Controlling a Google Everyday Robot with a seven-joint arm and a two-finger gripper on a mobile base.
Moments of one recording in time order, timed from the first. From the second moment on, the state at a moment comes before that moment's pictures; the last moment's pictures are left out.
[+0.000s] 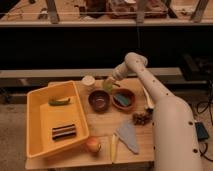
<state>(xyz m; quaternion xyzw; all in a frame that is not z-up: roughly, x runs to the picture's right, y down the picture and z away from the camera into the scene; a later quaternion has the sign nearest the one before) 0.035 -0.061 0.951 -0.25 -0.23 0.29 0.89</state>
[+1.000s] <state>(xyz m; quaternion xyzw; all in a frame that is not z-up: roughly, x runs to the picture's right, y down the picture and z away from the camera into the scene) 0.059 -0.083 0.932 -0.22 -0.21 0.31 0.90</state>
